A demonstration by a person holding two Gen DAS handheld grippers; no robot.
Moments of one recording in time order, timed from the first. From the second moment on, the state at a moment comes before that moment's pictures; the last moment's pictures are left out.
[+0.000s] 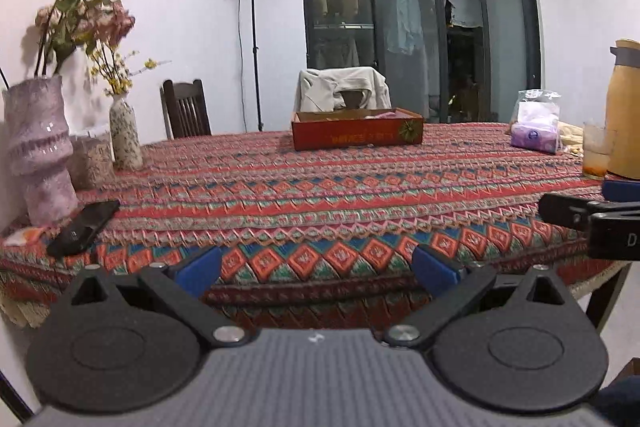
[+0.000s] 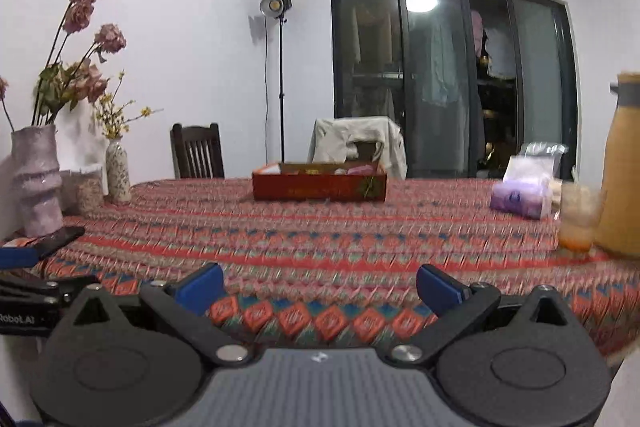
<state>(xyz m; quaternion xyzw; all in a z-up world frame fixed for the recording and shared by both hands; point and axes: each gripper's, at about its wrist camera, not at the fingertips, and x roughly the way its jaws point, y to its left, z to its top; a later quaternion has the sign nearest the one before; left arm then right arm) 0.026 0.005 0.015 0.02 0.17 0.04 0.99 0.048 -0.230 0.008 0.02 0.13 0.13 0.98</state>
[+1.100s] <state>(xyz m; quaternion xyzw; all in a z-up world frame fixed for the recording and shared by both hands) 0.021 0.001 0.015 0.02 0.16 0.03 0.99 0.051 -0.232 0.004 0.03 0.13 0.16 0.98</state>
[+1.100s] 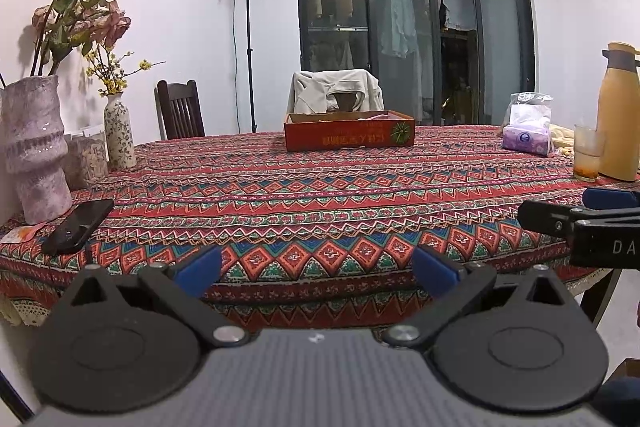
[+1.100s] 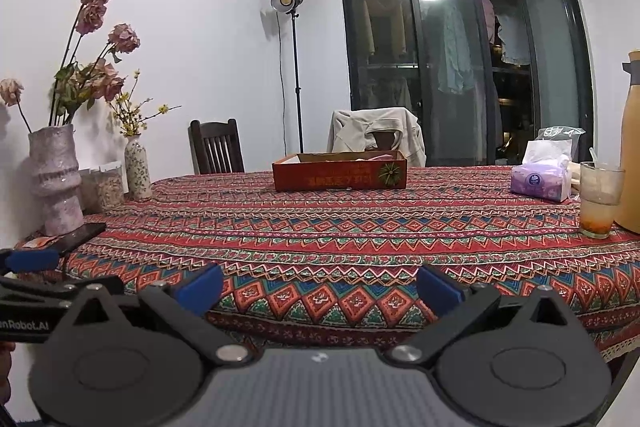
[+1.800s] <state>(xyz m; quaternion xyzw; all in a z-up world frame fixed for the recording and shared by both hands) 0.020 0.001 0.016 0.02 0.16 0.03 0.99 0.049 -0.232 0.004 0.03 0.13 0.16 0.98</state>
